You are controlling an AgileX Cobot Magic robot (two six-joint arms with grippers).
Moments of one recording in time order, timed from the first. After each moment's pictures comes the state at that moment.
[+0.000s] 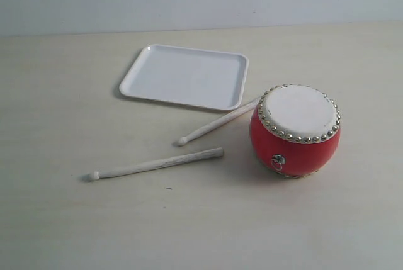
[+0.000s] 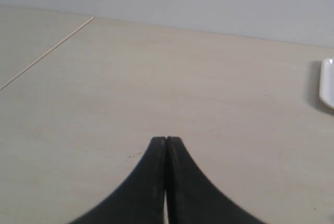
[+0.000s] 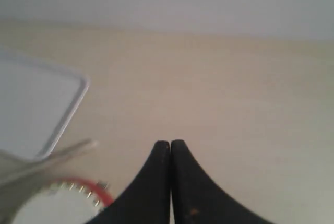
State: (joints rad) left arm 0.10 0.01 0.00 0.29 0.37 -0.32; right arm 0.03 1.41 -1.44 0.08 0.91 -0.17
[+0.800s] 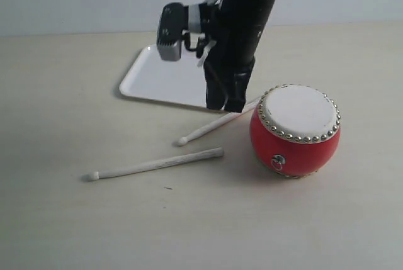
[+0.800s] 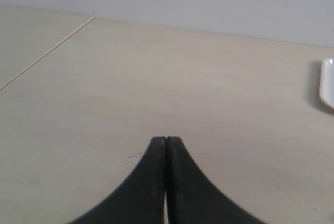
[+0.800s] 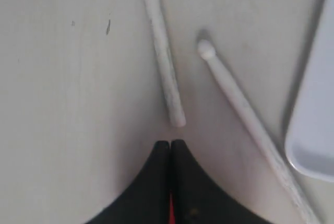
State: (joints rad) left arm 0.10 0.01 0.00 0.29 0.37 -0.32; right arm 0.61 1.98 -1.62 0.20 1.22 -1.05
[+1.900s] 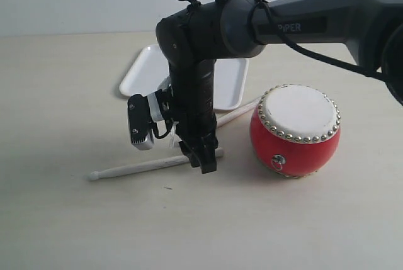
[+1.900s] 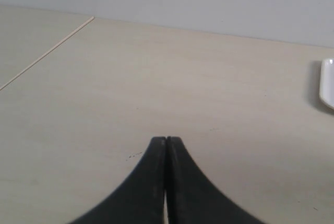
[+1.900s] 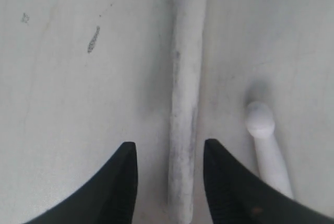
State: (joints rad) left arm 0.10 0.01 0.00 0.29 0.37 -0.32; right arm 0.77 2.22 -1.62 0.01 1.07 -1.04
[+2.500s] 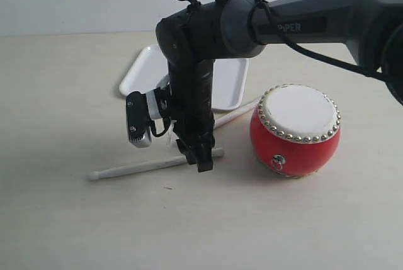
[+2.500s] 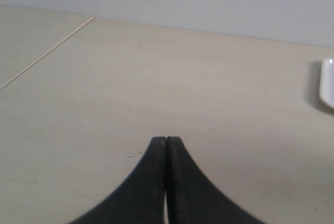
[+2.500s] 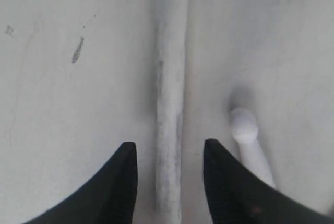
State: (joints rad) left arm 0.10 0.01 0.00 0.29 0.37 -0.32; right arm 0.77 2.22 -1.62 0.01 1.04 -1.03
